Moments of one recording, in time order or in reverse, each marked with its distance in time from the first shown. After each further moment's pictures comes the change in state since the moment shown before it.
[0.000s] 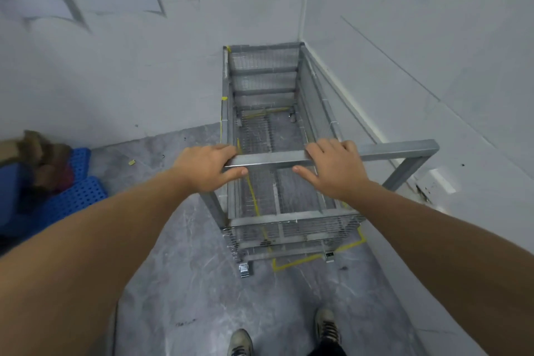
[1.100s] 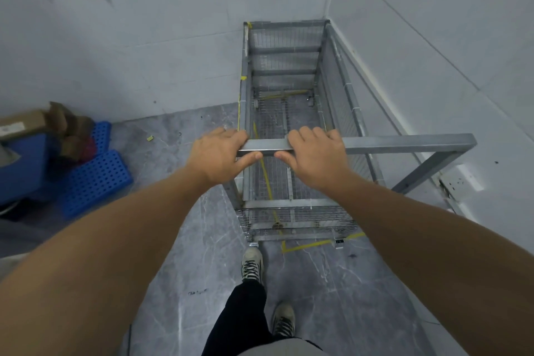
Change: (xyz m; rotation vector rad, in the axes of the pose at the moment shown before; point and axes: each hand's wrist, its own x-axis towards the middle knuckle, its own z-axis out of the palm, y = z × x) left_hand -0.020 -0.003 0.013 -0.021 0.244 -0.064; right_hand 0.030 -0.070 0.018 -0.055 0.135 -0.085
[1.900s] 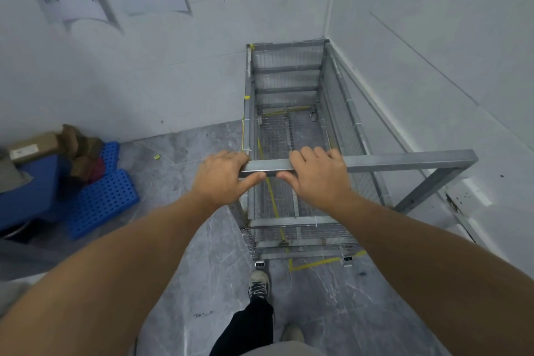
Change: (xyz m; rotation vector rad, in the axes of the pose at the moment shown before) left_hand 0.000 0.004 -0.001 -0.080 -0.032 -0.080; right_hand -0.002 -0.001 0.005 -0.045 0.059 0.006
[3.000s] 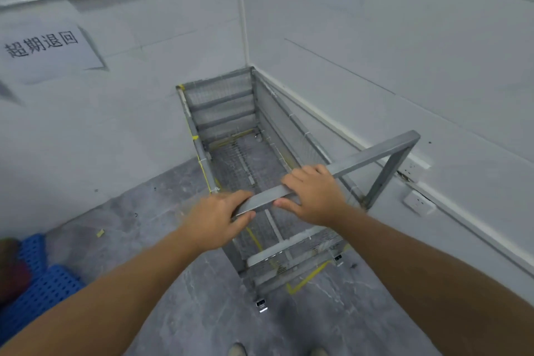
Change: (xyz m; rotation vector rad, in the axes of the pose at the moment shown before) left_hand 0.025 -0.031 -0.017 -0.252 -0.147 0.488; right_hand -0.004 -0.009 -0.007 0.121 -0.075 0.182
